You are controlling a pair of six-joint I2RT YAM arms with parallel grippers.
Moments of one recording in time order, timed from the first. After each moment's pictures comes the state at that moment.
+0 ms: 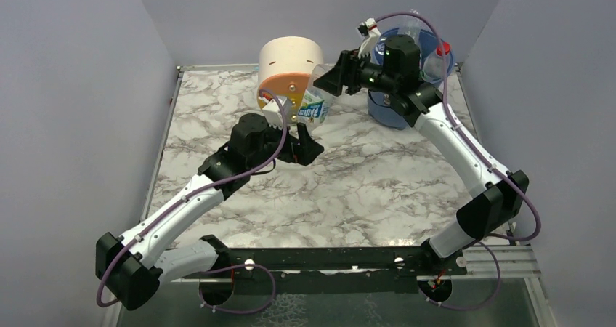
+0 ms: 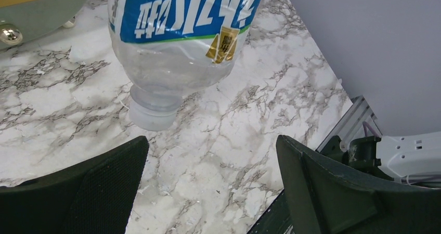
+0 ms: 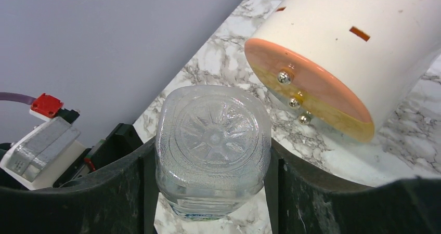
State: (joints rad) left arm -0.67 1.06 0.93 -0.21 0.20 -0.48; right arm 0.50 1.58 1.61 -0.25 -0.49 0.39
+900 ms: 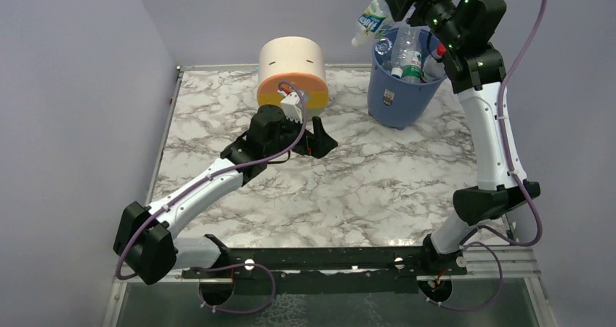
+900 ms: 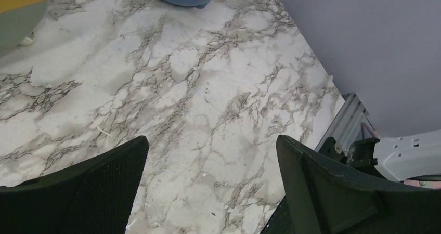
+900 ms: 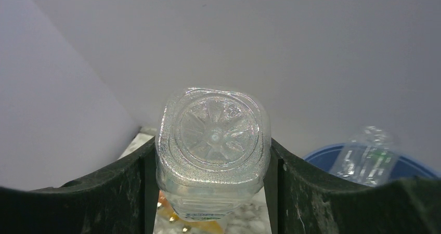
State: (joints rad) left arm -0.67 1.23 0.96 -0.06 0.27 -0.48; right arm 0.26 1.64 2.13 -0.36 -0.20 0.27
